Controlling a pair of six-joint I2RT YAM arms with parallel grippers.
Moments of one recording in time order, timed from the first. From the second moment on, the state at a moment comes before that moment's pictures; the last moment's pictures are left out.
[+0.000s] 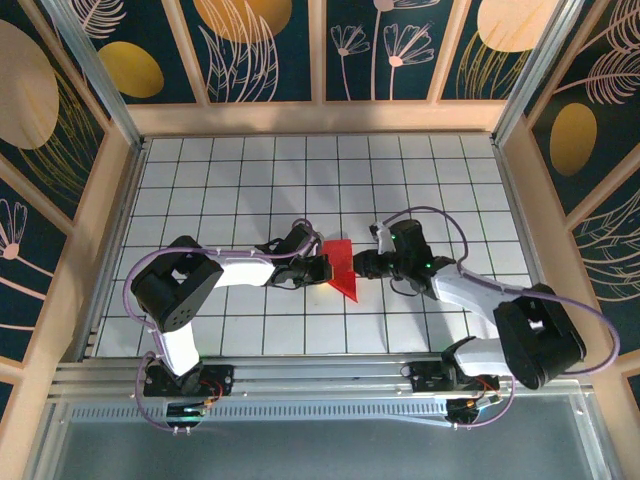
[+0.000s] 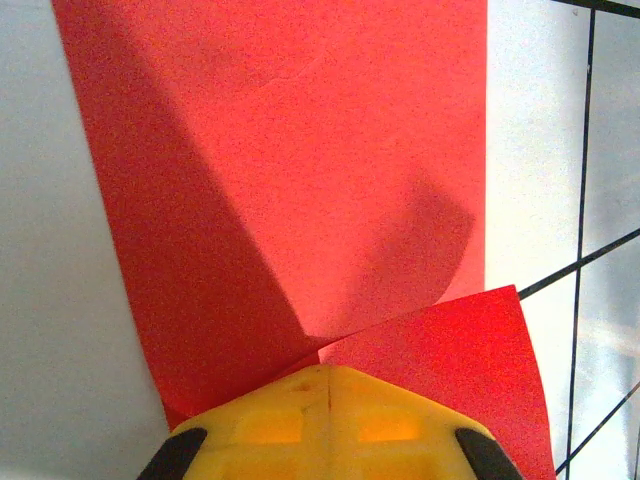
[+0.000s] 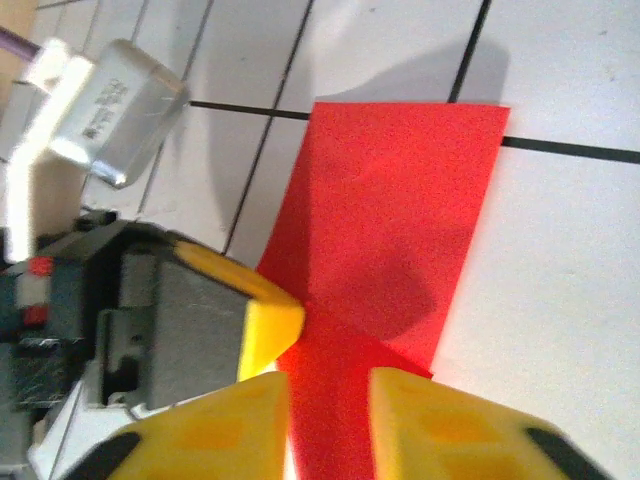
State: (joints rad) left arm -0.78 1.82 0.87 0.02 0.28 -0.87; right arm 0.52 1.29 0.53 0.02 -0.44 0.45
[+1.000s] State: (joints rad) left arm -0.78 1.82 0.88 0.02 0.27 -0.87; right arm 0.53 1.38 0.37 0.15 -0.70 0.68
